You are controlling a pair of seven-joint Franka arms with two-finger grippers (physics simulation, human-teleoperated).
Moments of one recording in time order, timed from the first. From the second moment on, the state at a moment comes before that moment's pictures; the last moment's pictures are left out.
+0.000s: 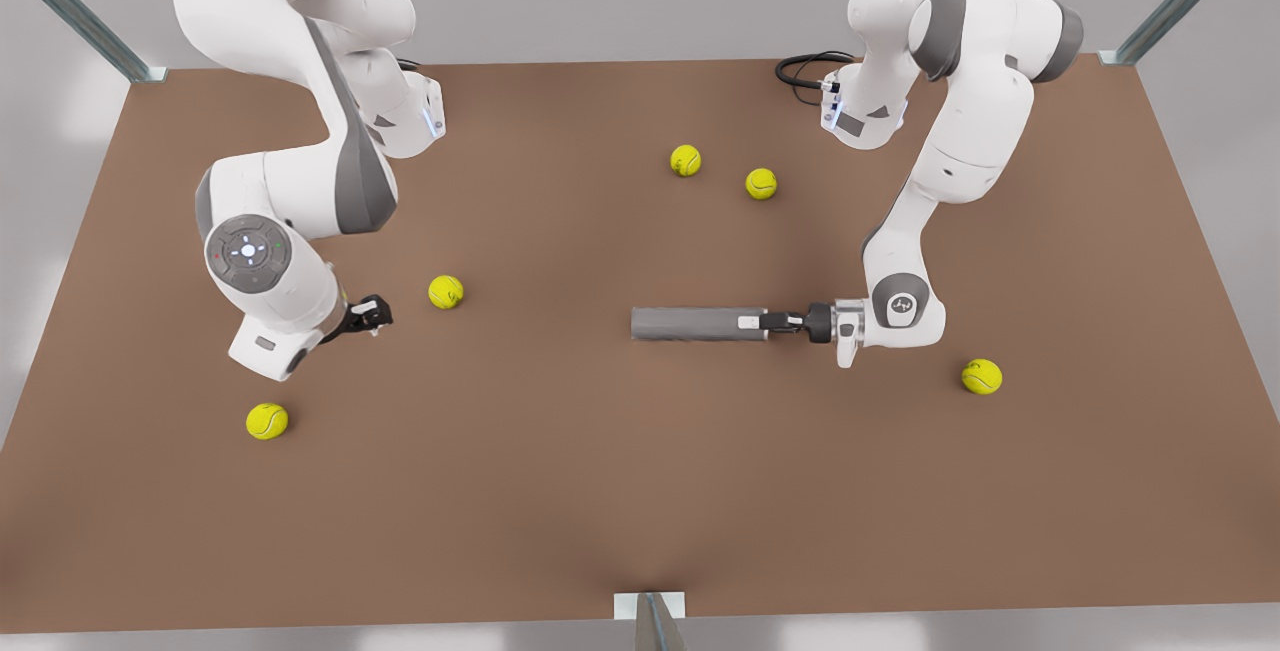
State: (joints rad) left arm -0.10 0.66 -0.09 -2.02 -1.50 1.85 0.84; right arm 0.14 0.33 0.12 -1.39 -0.20 1.58 -0.05
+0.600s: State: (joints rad) left arm -0.08 0.56 -0.04 -2.00 -1.41 1.85 0.84; right arm 0.15 0.33 0.12 -1.39 -0.20 1.58 -0.04
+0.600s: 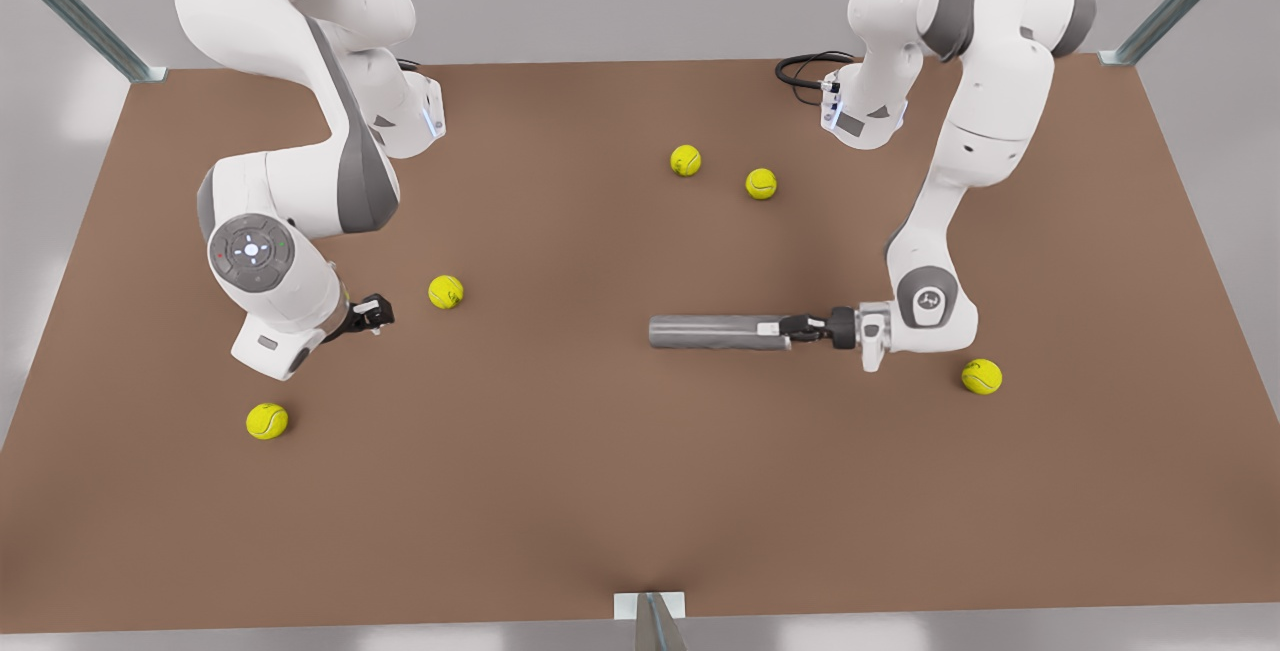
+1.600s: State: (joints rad) left arm -0.06 0.19 0.15 -1.91 -0.57 1.93 0.56; right arm 0.15 0.33 0.12 -1.39 -0.20 1.58 -0.04
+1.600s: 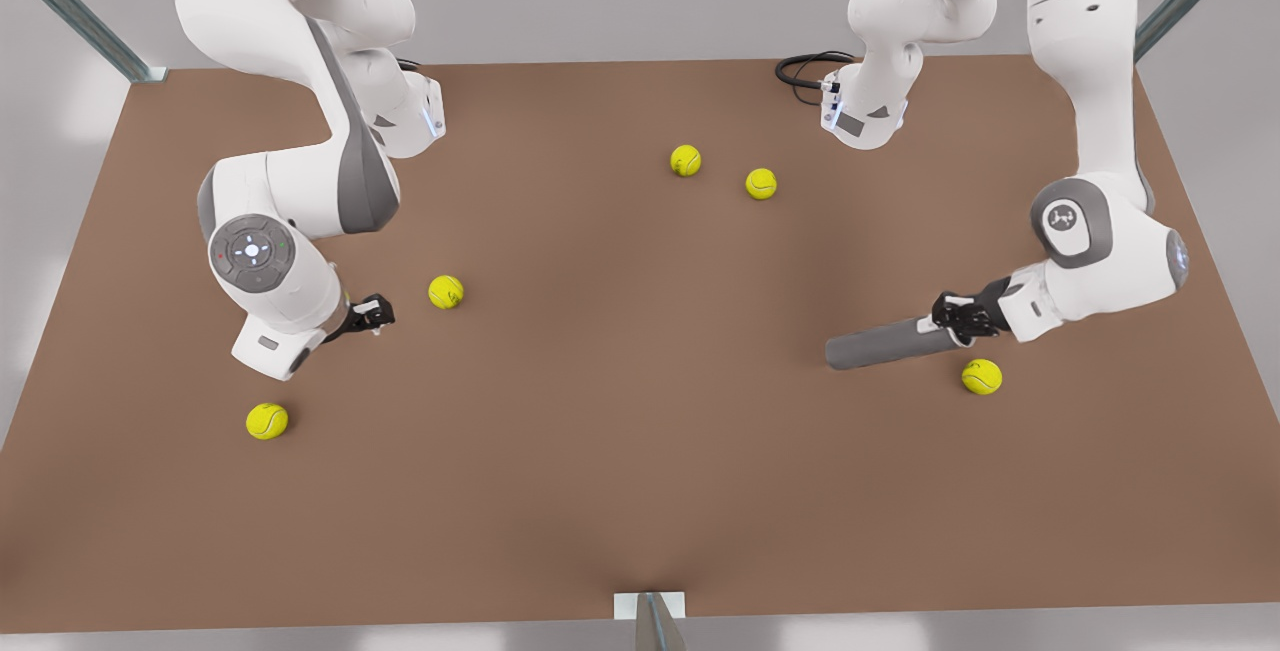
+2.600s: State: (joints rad) left arm -0.07 0.23 0.14 -1.87 -0.08 1.94 0.25; right arm 0.15 0.33 0.12 -1.39 -0.20 1.58 -0.04
